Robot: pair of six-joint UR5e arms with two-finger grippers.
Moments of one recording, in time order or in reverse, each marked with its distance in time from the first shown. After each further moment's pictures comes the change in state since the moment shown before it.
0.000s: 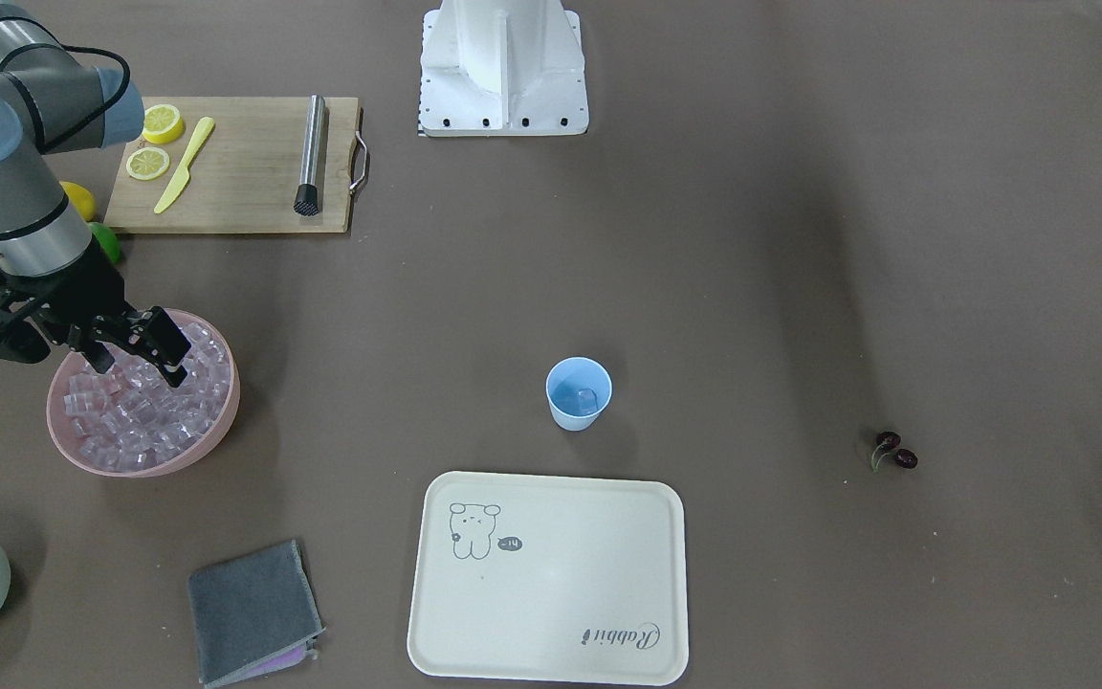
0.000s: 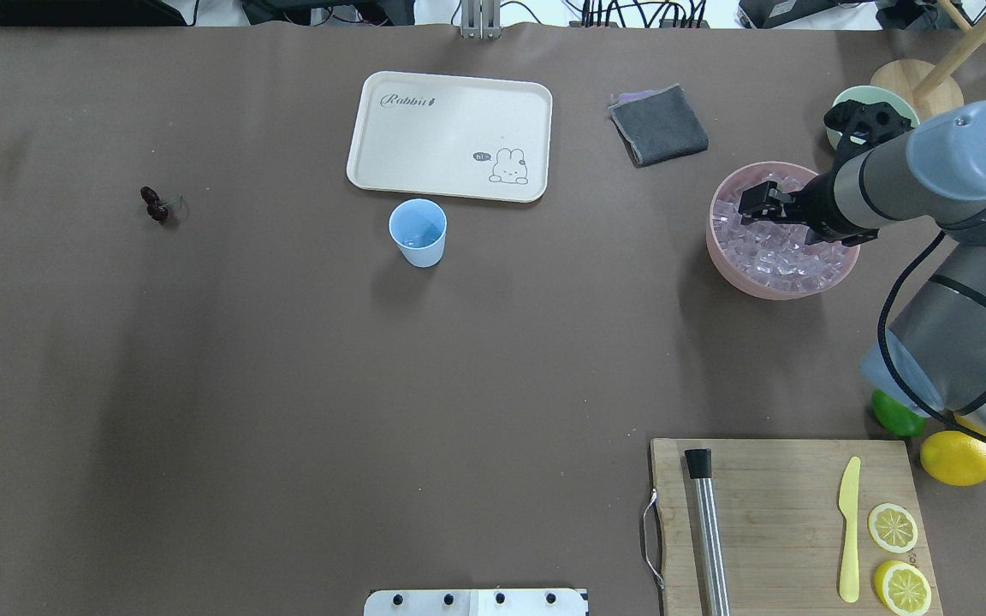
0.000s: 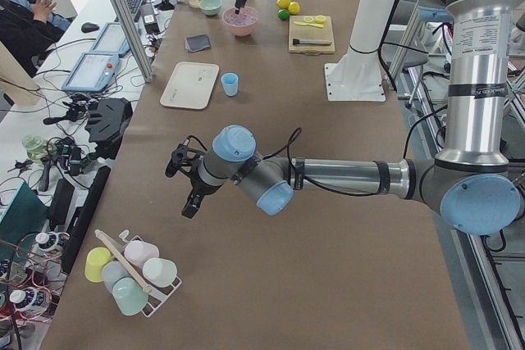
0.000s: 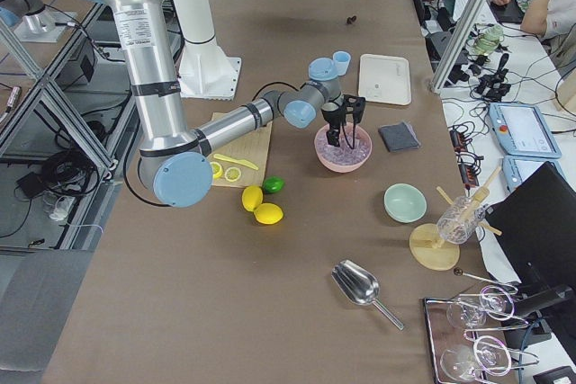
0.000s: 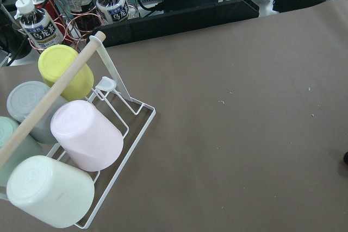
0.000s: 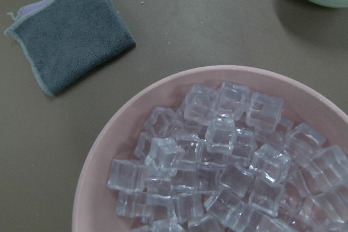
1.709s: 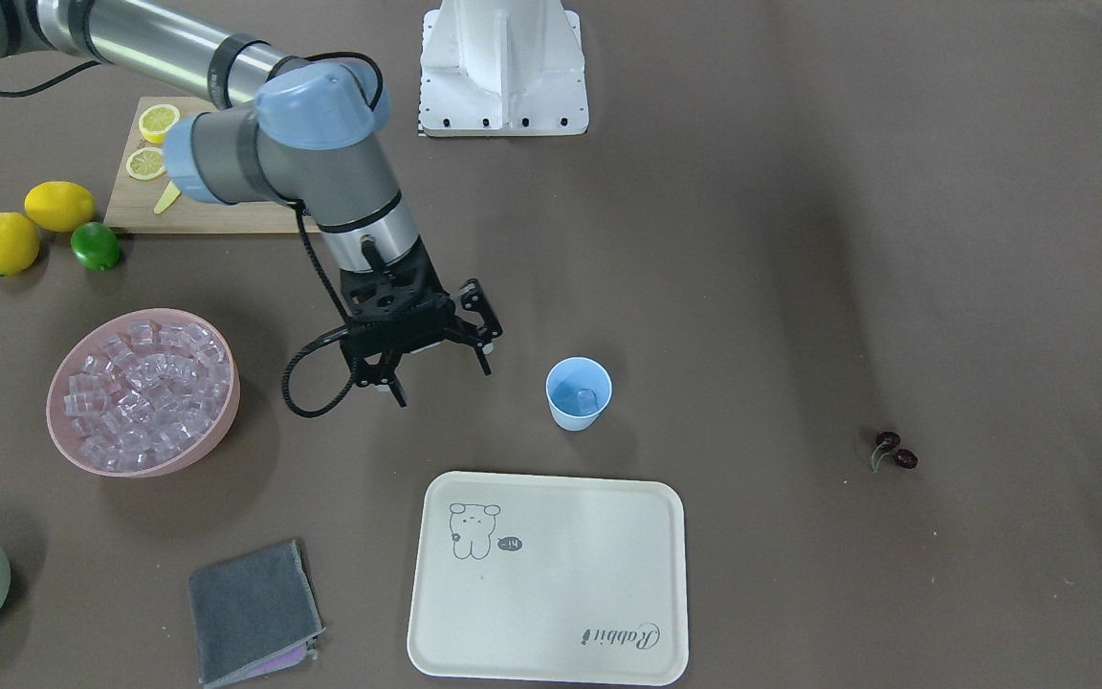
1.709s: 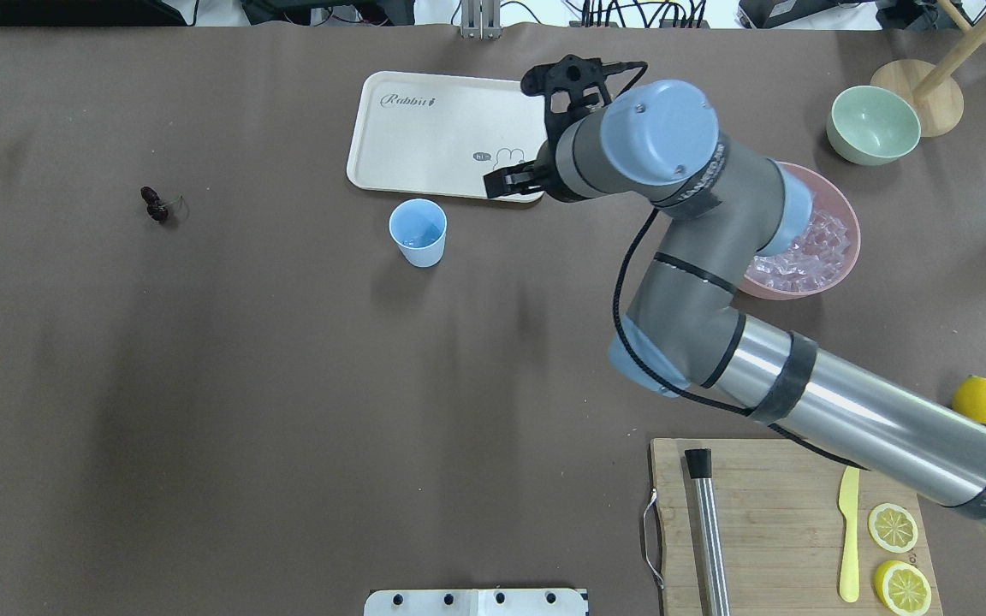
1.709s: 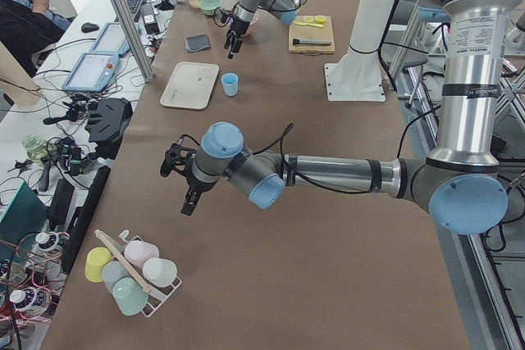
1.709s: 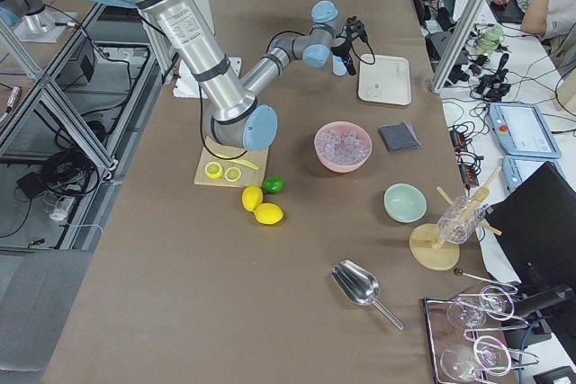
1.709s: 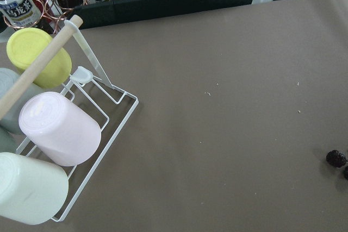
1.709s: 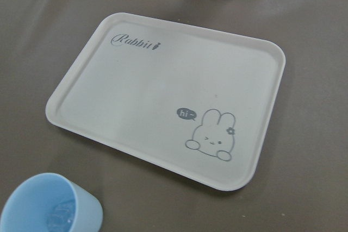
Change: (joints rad) left arm 0.009 -0.017 0.030 0.055 -0.064 0.002; right arm -0.151 0.460 -0.205 0.034 -0.142 -0.327
